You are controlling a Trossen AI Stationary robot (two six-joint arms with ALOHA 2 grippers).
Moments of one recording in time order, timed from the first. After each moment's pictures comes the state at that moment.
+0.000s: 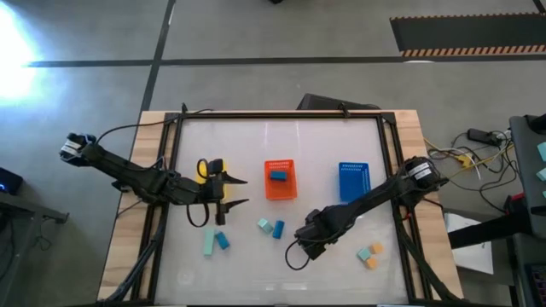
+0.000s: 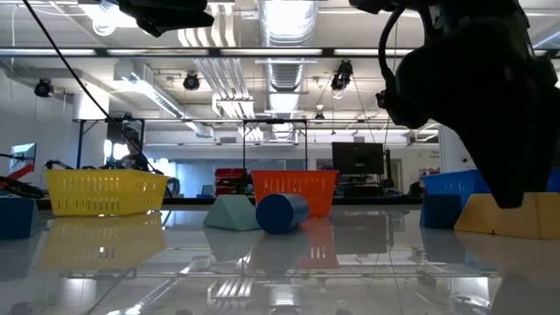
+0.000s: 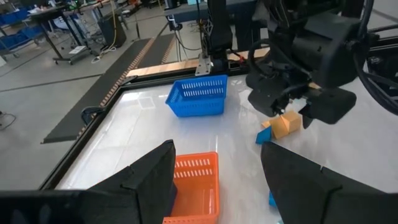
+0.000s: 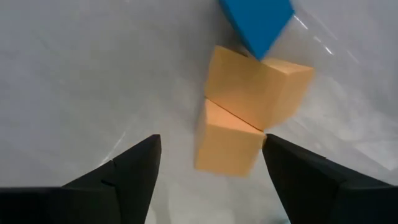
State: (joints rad) left arm -0.37 1.02 0.71 0.02 -0.51 0.03; right arm 0.41 1.92 1.31 -0.95 -0.18 1.31
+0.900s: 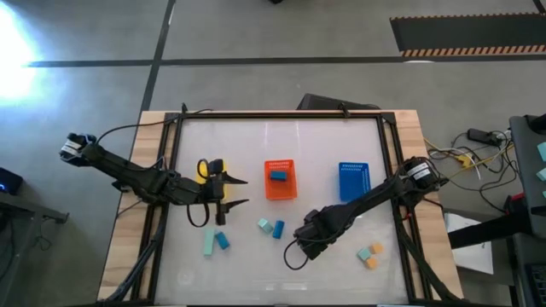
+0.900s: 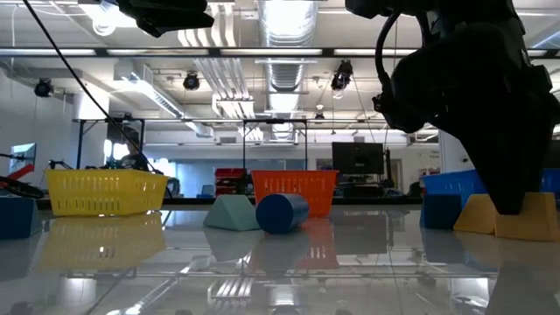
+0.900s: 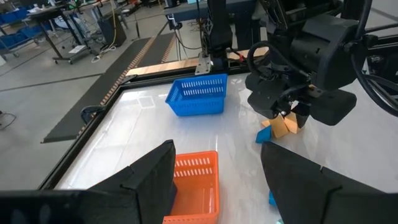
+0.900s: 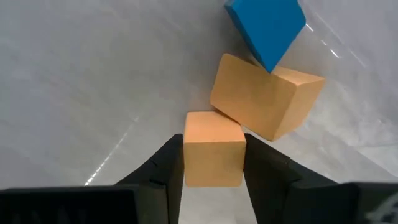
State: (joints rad) left arm -0.37 1.02 0.71 0.01 -0.51 0.03; right arm 0.41 1.92 1.30 -0.91 -0.19 1.29
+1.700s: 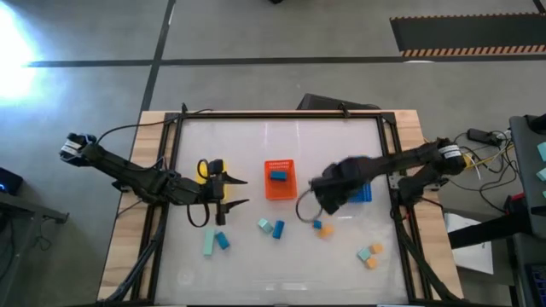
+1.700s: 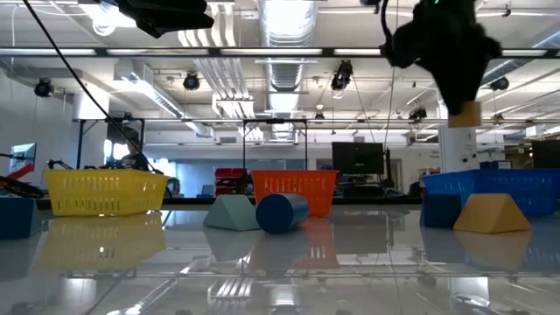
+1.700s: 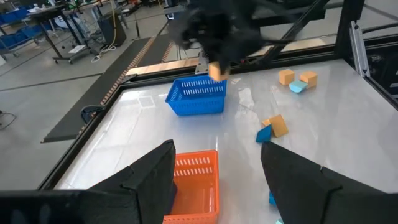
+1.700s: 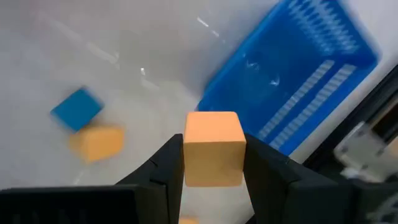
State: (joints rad) left arm -0.37 1.02 0.71 0.02 -0.51 0.03; right arm 0.12 1.60 1.35 -1.43 0.04 1.02
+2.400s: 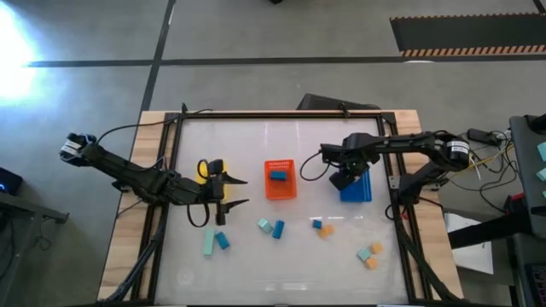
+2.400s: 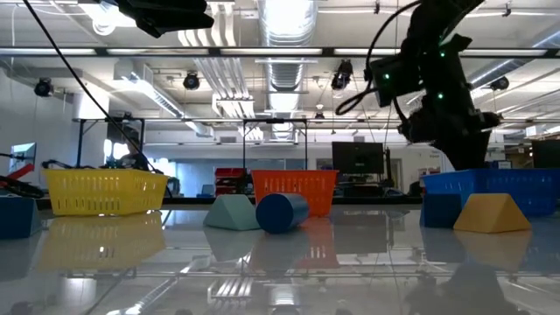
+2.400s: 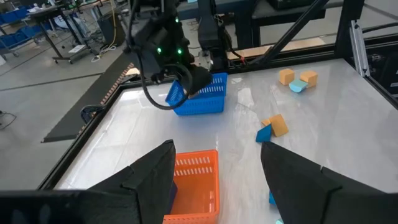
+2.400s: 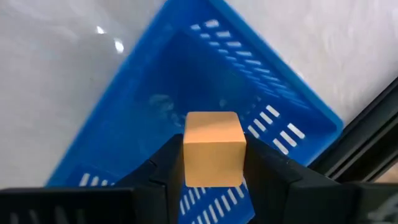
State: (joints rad) left arm -0.37 1.02 0.71 0.02 -0.51 0.03; right arm -0.30 1.53 0.94 -1.16 0.04 0.65
